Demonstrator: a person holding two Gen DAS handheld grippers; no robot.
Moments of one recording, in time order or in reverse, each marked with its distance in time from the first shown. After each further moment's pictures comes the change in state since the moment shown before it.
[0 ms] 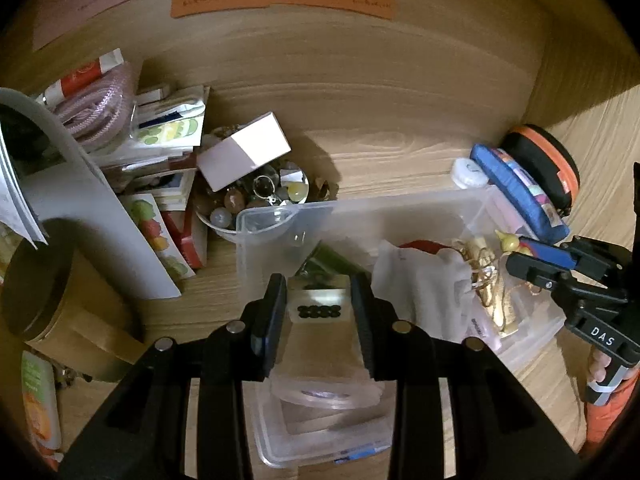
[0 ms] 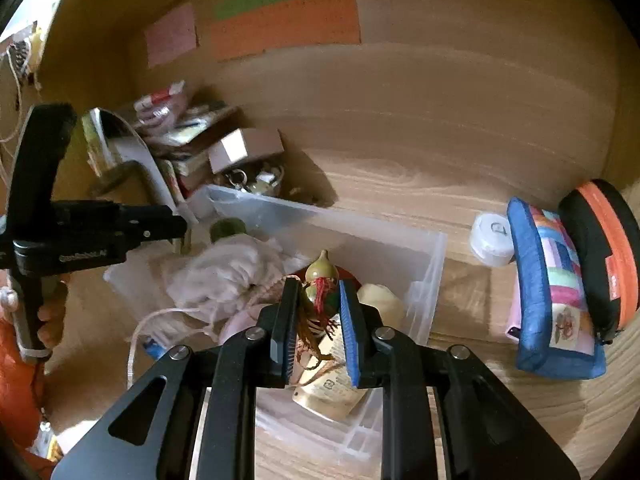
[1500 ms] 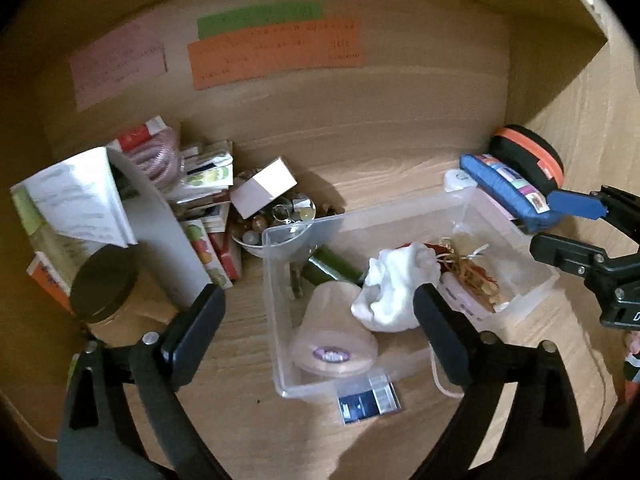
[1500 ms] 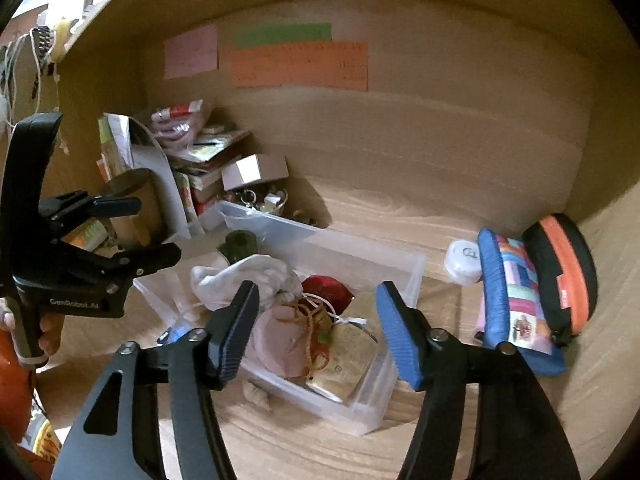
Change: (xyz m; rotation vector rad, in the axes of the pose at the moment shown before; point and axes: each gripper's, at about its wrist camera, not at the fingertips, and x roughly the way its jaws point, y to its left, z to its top) left arm -0.065 -0.023 -0.028 0.104 -0.150 0.108; right arm -0.064 0.035 0.003 -0.062 -0.107 -0.096
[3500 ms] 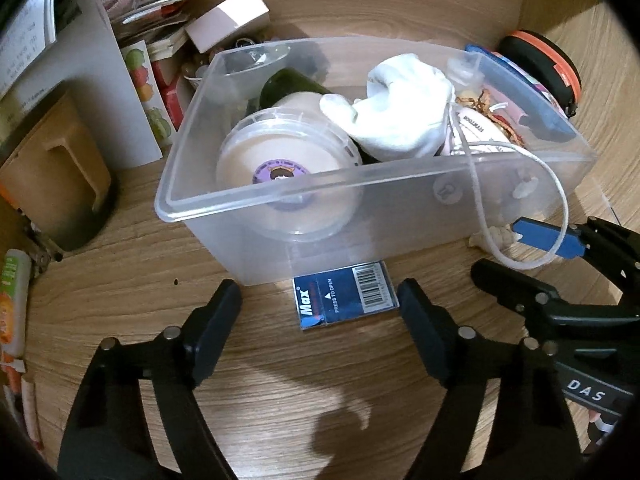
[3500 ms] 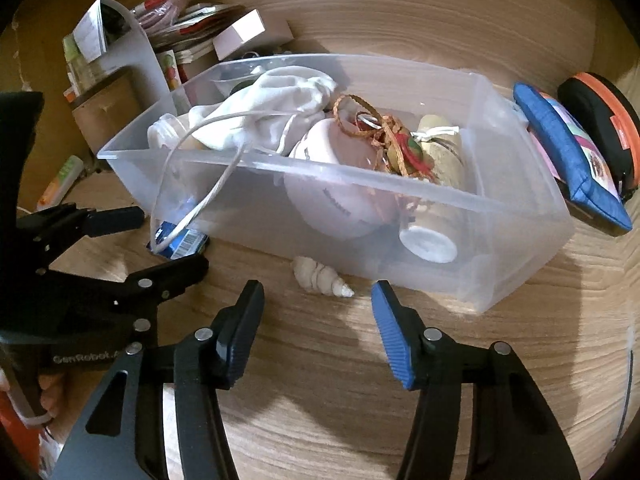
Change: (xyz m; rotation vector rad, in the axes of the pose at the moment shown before) left arm 0.052 -0.019 -0.084 -0.057 0.305 -0.063; right arm 0.071 0.044 -0.085 0.136 0.308 -0.031
